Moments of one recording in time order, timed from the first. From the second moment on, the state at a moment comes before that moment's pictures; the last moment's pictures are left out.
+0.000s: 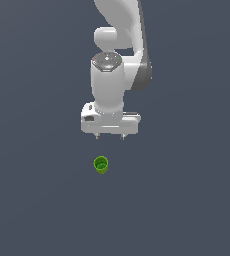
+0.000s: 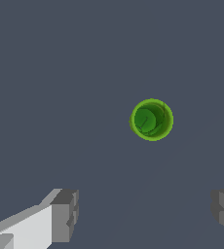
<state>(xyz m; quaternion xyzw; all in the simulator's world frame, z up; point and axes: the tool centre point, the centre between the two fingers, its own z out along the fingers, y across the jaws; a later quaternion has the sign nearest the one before) 0.011 -0.018 0.186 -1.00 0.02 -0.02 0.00</state>
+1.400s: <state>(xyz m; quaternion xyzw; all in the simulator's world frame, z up) 0.027 -0.012 0.191 -1.00 -0.05 -0.04 -0.01</state>
